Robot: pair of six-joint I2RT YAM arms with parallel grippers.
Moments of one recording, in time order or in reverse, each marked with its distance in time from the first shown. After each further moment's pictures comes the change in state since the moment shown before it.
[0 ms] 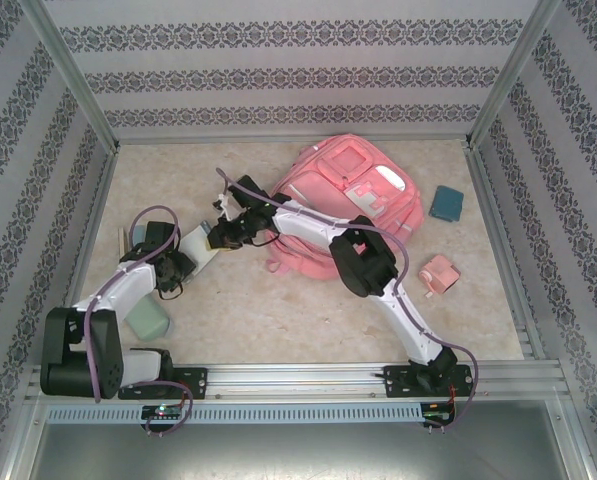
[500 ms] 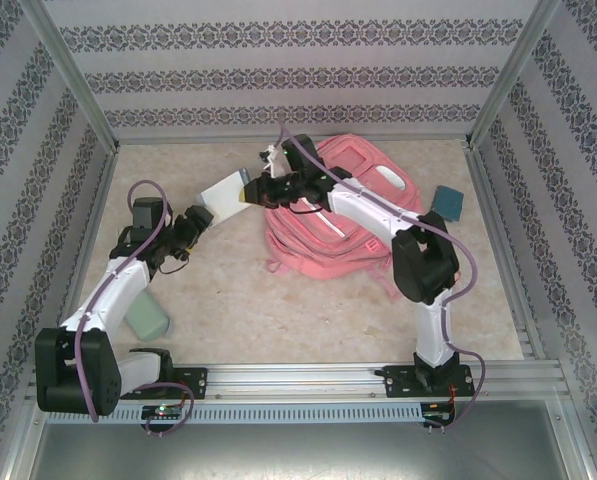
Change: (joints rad) left arm 0.000 -0.055 0.122 0.236 0.362 -0.108; right arm -0.183 -0.417 -0.320 0.152 0.028 0.070
